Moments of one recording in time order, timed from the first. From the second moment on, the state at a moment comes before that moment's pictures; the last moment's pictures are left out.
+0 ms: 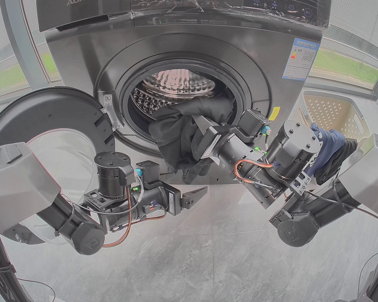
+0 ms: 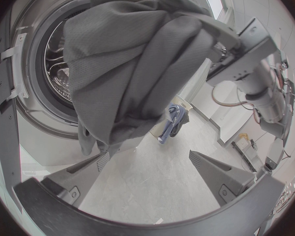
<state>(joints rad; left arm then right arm) -0.57 2.01 -0.73 -1.09 -0.22 -0.12 0.77 2.06 -0.99 -1.44 -0.11 0.27</state>
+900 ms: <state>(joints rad) -0.53 2.07 -0.88 -1.14 -0.15 -0.18 0.78 2.06 -0.98 -1.46 -0.11 0.27</state>
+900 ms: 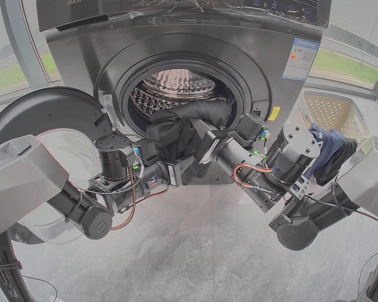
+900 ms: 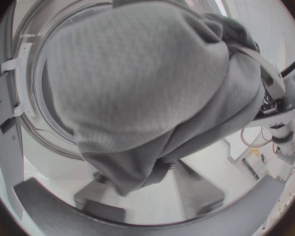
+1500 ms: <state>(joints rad) -0.65 1.86 -0.61 -1.16 -0.14 -0.18 0.78 2.08 -0.90 -1.46 -0.11 0.26</state>
